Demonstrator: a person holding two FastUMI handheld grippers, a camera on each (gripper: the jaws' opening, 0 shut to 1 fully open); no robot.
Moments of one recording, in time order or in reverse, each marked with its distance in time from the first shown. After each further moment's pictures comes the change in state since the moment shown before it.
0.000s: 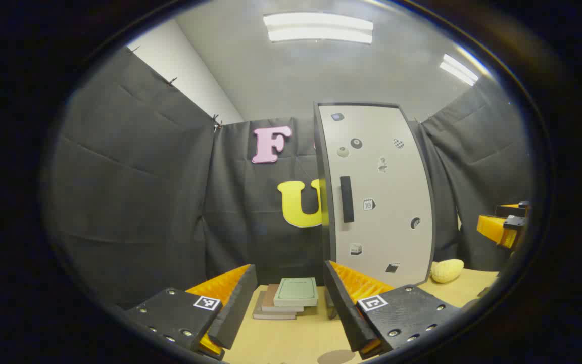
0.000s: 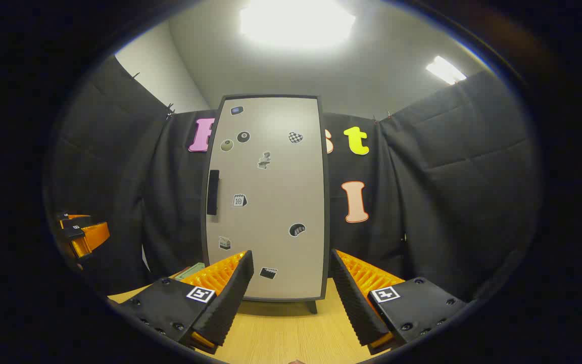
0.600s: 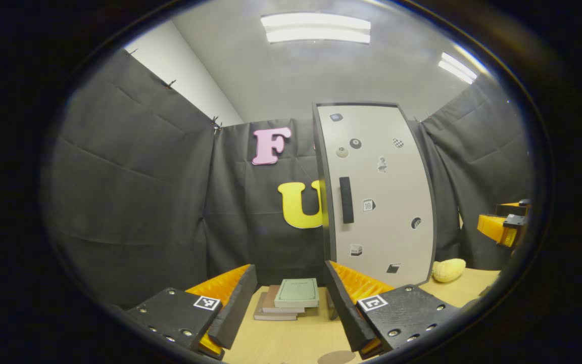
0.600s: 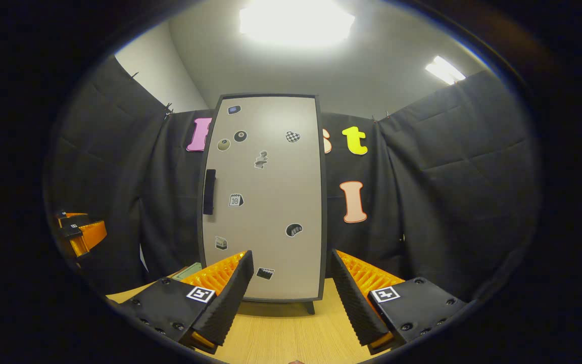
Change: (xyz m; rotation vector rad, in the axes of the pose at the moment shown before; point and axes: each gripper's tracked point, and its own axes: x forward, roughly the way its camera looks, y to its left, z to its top) left arm -0.002 -0.009 0.004 0.016 -0.010 0.009; right arm 0.003 -0.010 0.000 0.004 -0.002 -0.008
